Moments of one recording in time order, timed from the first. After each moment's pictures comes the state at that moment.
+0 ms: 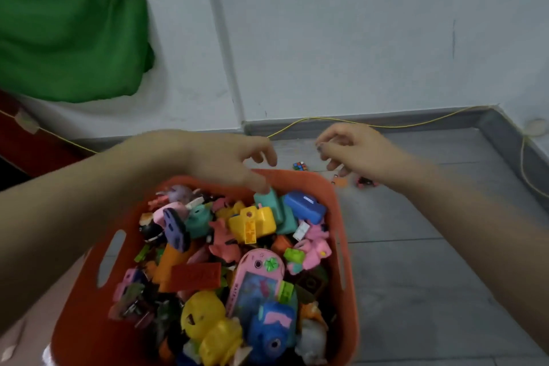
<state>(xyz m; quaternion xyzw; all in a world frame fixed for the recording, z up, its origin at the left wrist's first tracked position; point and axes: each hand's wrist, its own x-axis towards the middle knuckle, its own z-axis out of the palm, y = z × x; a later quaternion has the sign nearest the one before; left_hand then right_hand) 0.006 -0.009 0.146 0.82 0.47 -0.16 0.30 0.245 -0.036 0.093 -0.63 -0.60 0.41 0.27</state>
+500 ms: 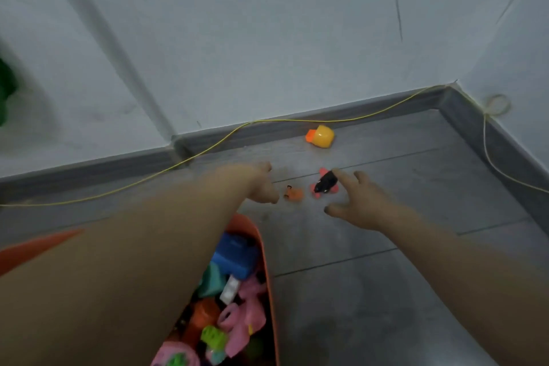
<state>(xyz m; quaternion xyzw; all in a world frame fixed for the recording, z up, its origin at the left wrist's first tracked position) 0.178 0.093 -0.014 0.74 0.57 -0.27 0.23 0.388 -0.006 -0.078 -0.77 -0.57 0.29 0.03</state>
